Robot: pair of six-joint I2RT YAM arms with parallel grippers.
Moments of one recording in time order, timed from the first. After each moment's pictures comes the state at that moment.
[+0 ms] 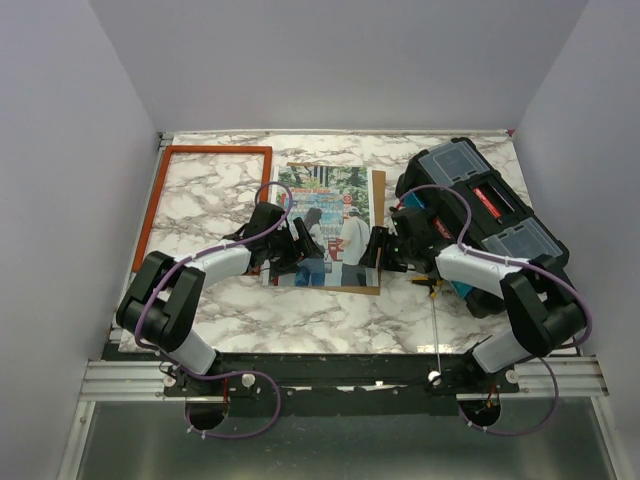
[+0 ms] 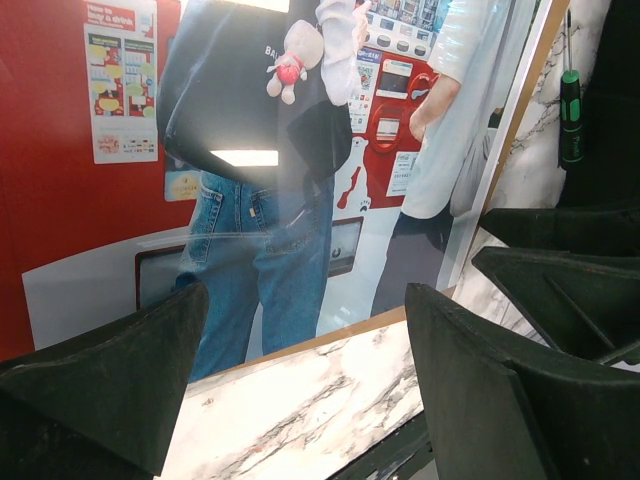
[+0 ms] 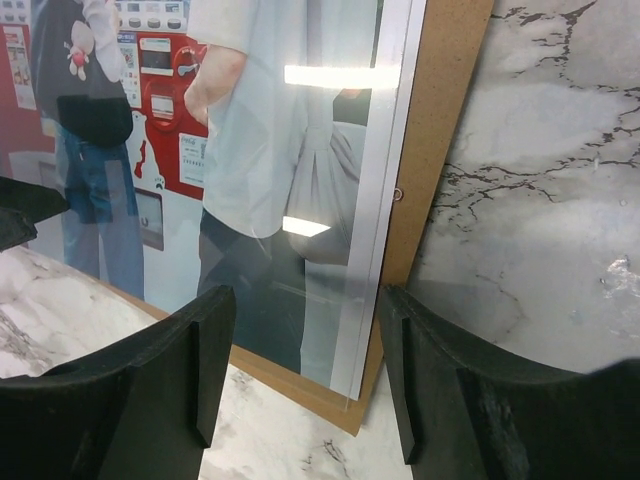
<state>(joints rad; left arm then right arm) -0.45 1.57 0.76 -0.05 0.32 -0.87 0.52 1.52 0.73 -0.06 -0.14 0.59</state>
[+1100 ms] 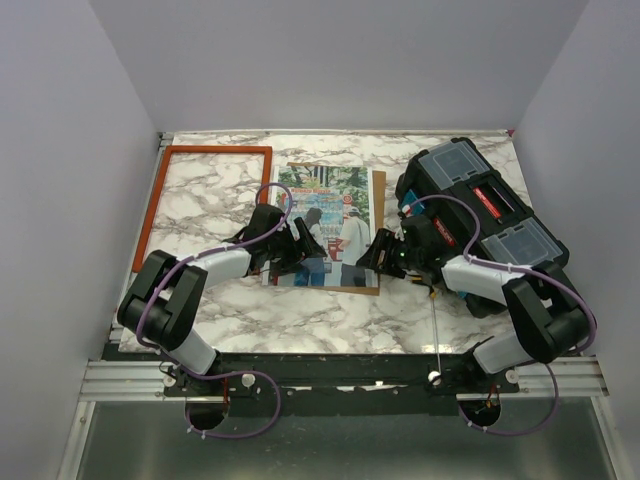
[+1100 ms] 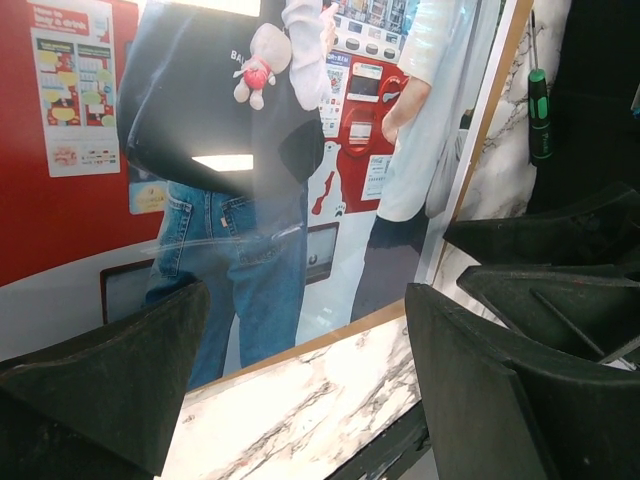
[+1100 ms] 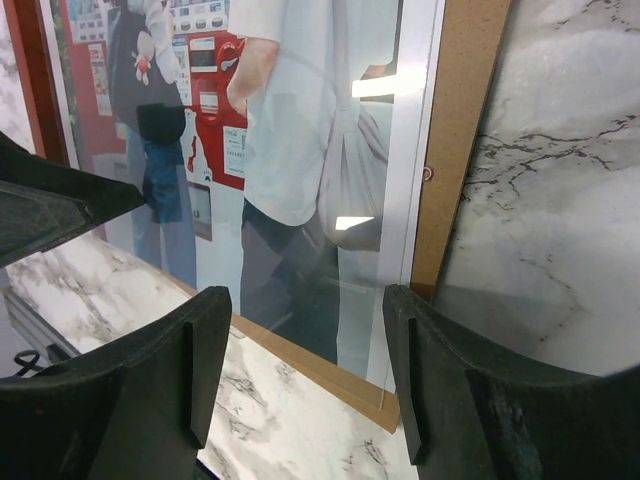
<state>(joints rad) -0.45 1.58 0.72 0.04 0.35 -0.91 0.51 1.48 0.61 0.13 -0.24 0.74</state>
